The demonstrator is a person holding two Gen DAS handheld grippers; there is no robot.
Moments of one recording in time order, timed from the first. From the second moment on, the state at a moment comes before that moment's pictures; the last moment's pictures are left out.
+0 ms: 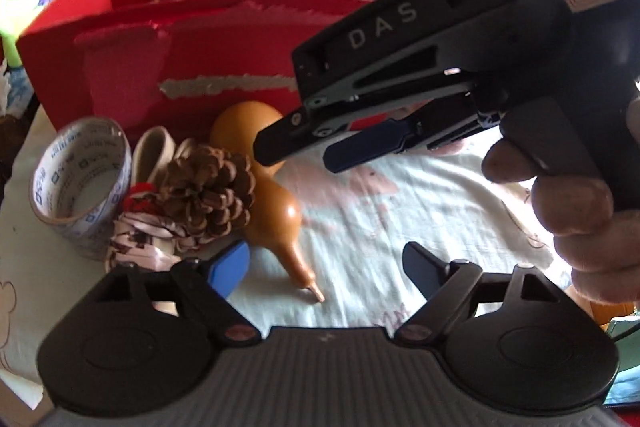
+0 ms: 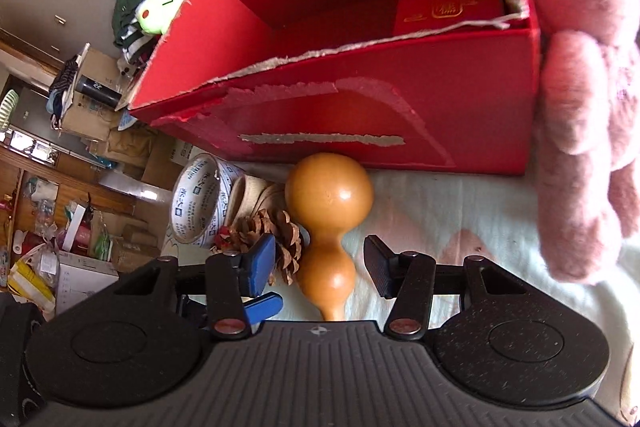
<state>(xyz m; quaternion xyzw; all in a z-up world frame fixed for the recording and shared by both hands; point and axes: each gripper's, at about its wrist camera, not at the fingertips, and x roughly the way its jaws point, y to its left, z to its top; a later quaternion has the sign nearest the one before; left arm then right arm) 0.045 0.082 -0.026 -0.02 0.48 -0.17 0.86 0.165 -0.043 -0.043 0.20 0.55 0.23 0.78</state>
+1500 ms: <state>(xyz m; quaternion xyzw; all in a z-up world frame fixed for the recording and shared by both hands) 0.043 -0.076 -0.019 0.12 0.46 -0.35 0.81 0.082 -0.242 -0.031 0.36 0.53 0.16 0.75</state>
